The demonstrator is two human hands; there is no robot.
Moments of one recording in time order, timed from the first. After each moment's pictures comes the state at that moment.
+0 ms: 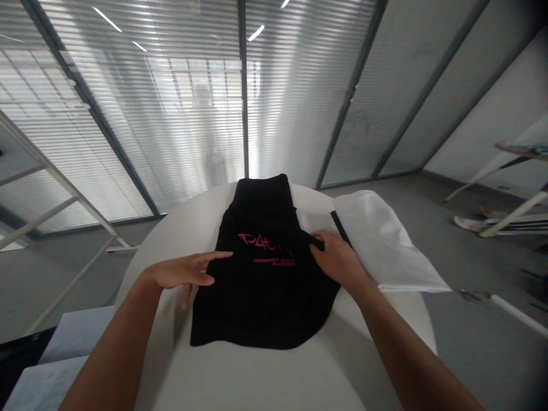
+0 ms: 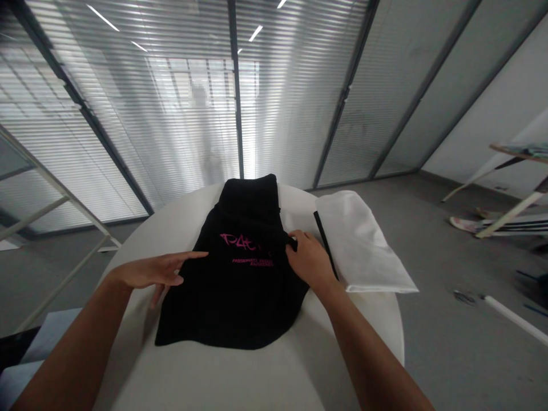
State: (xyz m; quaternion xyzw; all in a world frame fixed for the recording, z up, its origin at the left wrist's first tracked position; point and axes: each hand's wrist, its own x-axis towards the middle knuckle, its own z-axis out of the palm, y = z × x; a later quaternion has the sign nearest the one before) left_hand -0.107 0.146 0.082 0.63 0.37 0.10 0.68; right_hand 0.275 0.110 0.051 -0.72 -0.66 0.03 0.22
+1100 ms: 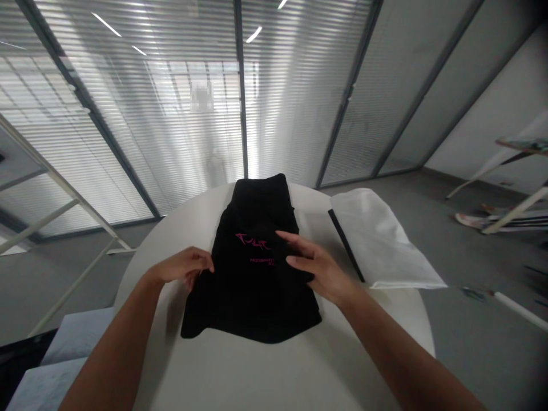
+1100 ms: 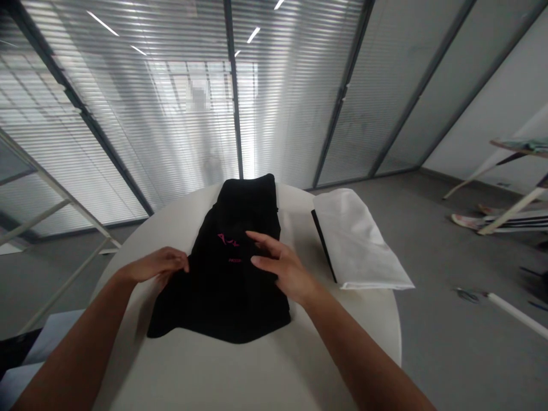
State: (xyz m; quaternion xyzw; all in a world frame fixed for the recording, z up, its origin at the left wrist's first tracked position) left_hand -0.109 0.169 0.051 0.70 0.46 0.10 0.53; right_hand 0.225 0.074 0.074 -0.37 -0.52 0.60 0.48
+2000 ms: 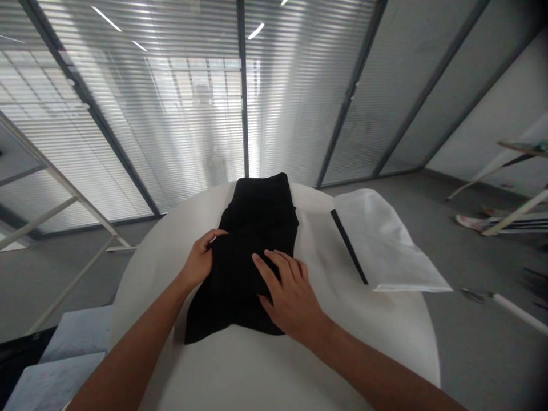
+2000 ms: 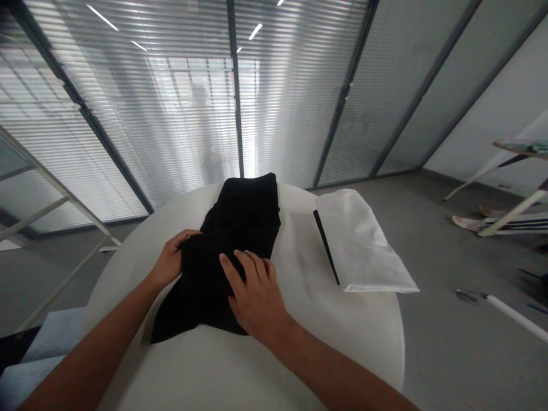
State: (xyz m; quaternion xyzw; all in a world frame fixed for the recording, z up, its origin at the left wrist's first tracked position) left_hand -0.054 0.151 0.044 0.70 0.45 0.42 0.37; right_hand 0.169 0.042 0.044 -0.52 -0.82 -0.05 0.25
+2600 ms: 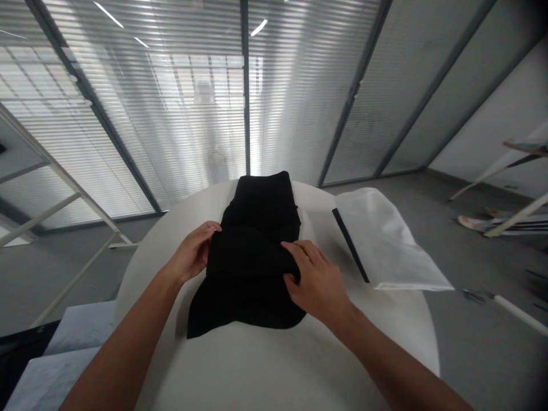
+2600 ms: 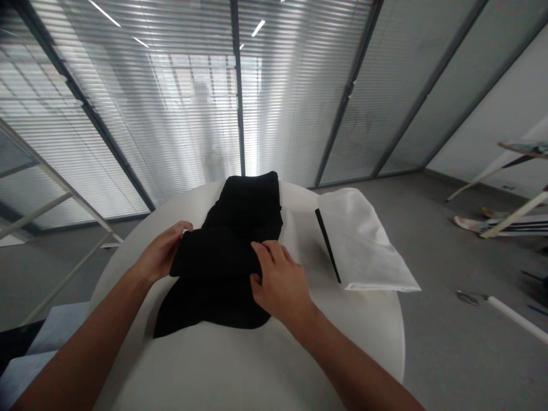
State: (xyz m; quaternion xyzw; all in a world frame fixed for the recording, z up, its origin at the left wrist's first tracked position) left_hand -0.064 0.146 0.073 0.44 0.37 0.44 0.70; right_hand 0.203 0.051 0.076 -0.60 -0.77 -0.01 0.22
